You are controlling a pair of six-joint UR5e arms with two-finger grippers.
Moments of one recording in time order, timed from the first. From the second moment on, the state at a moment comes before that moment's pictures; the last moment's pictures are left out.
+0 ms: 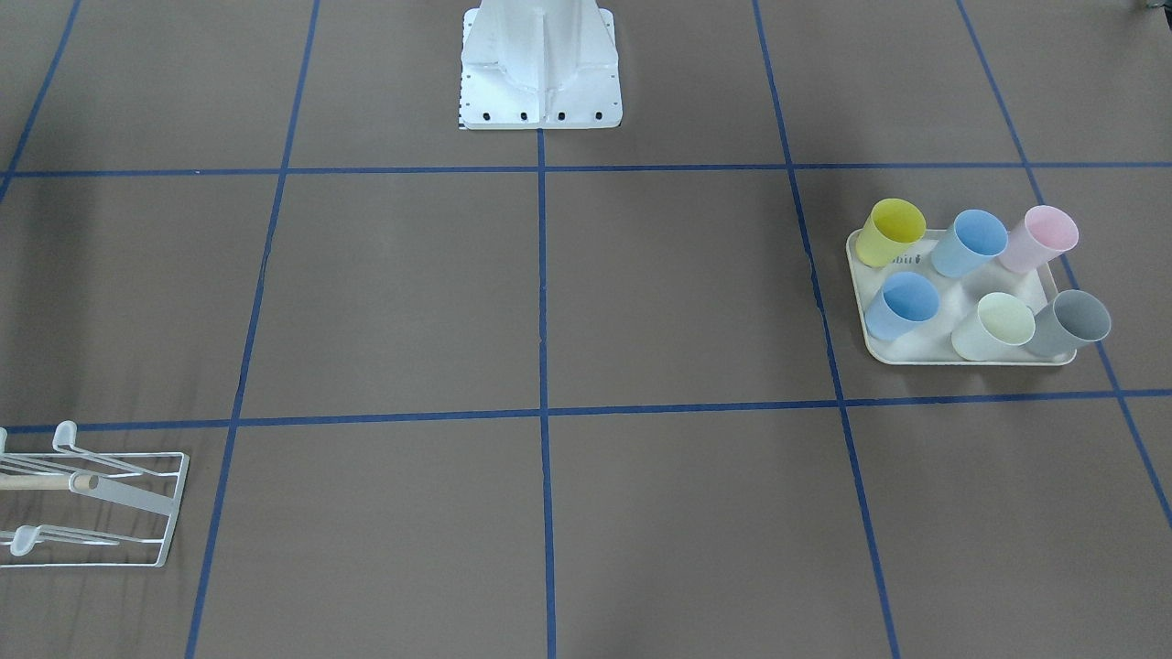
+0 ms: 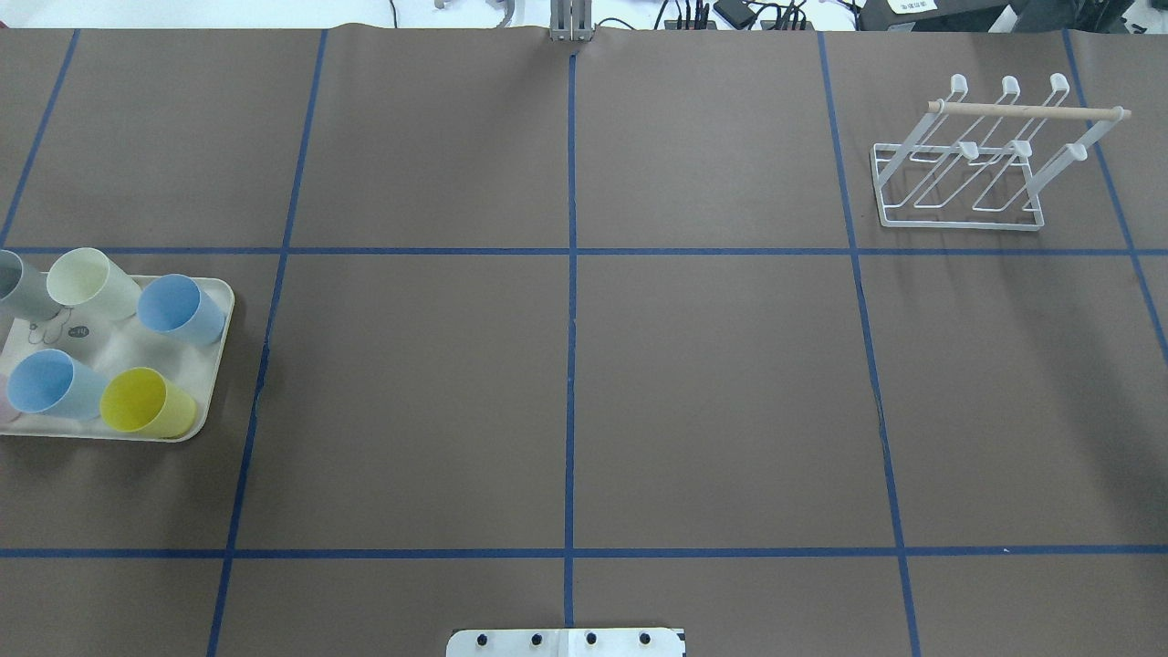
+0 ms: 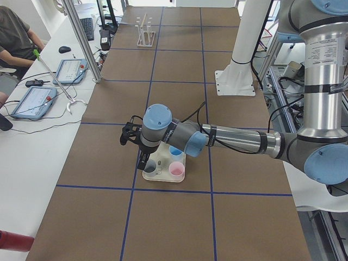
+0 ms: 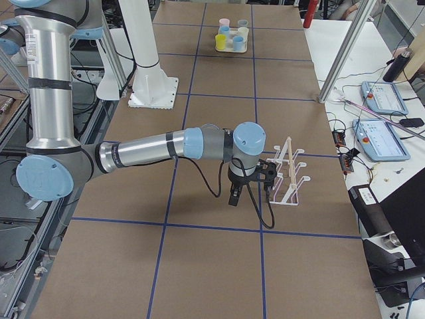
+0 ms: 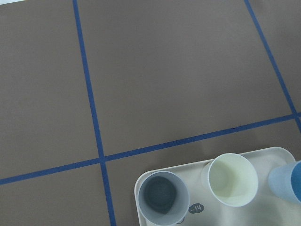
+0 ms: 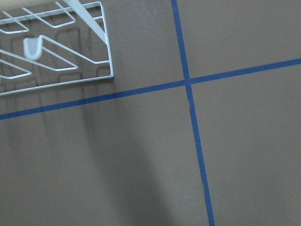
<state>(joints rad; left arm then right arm) -1.54 -1.49 -1.77 -1.91 -2.38 -0.18 1.56 -1.59 1.82 -1.82 2.39 0.20</state>
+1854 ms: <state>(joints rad) -1.36 -1.44 -1.71 -1.96 -2.35 -0.19 1.52 -1.59 1.80 -1.77 2.42 0.21</state>
